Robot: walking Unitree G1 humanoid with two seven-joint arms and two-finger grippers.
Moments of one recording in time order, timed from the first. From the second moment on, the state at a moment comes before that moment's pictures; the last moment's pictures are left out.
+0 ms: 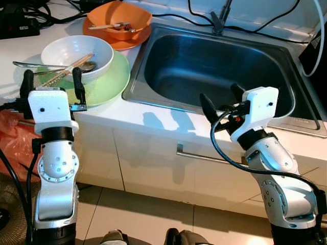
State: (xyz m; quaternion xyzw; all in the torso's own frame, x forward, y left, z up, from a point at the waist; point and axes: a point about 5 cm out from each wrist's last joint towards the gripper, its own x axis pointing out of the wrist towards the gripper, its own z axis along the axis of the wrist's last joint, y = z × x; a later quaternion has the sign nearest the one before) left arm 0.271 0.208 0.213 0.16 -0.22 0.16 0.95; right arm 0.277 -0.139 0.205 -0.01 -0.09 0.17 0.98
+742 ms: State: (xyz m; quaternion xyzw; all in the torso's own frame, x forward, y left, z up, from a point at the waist) left arm 0.289 0.213 0.218 0.15 -0.25 0.16 0.94; right arm 0.277 -0.140 0.205 -0.01 -0.09 0.17 0.98
